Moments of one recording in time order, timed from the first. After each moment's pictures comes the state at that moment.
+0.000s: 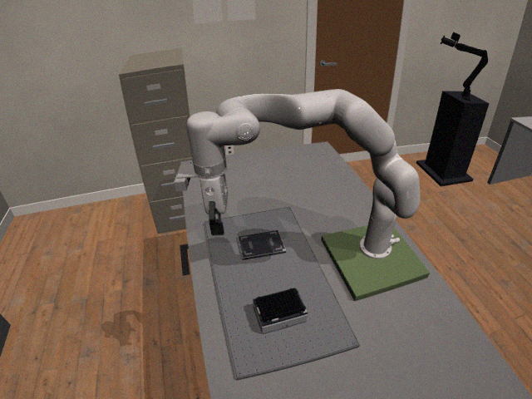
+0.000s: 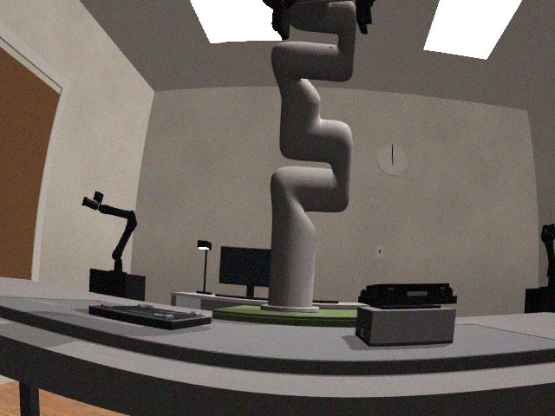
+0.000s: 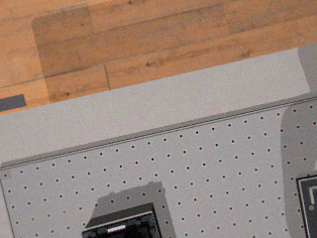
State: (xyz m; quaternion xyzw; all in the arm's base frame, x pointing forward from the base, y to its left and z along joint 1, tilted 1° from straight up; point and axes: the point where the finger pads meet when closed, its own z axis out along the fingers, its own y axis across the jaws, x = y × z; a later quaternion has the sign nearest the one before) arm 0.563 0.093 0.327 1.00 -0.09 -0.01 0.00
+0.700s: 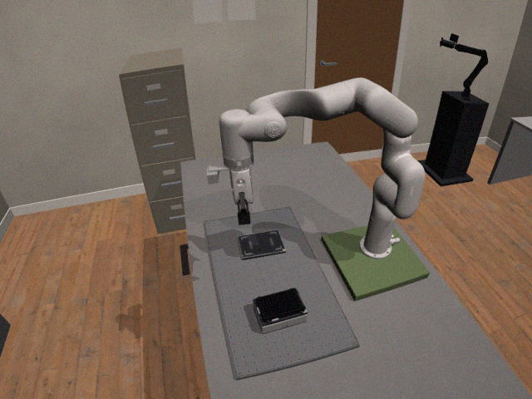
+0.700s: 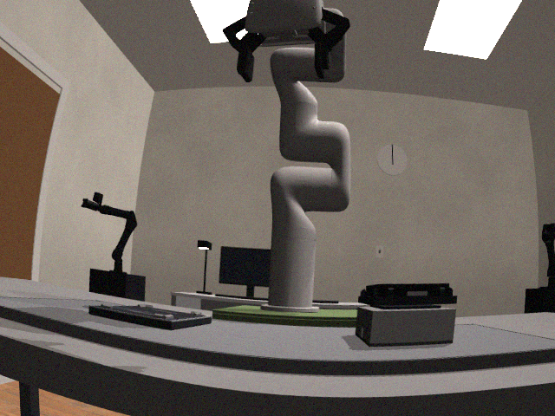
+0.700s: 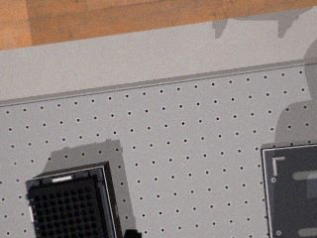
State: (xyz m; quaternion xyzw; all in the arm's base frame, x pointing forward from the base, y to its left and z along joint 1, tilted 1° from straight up) arm 0.493 0.040 0.304 1.00 -0.04 -0.01 0.00
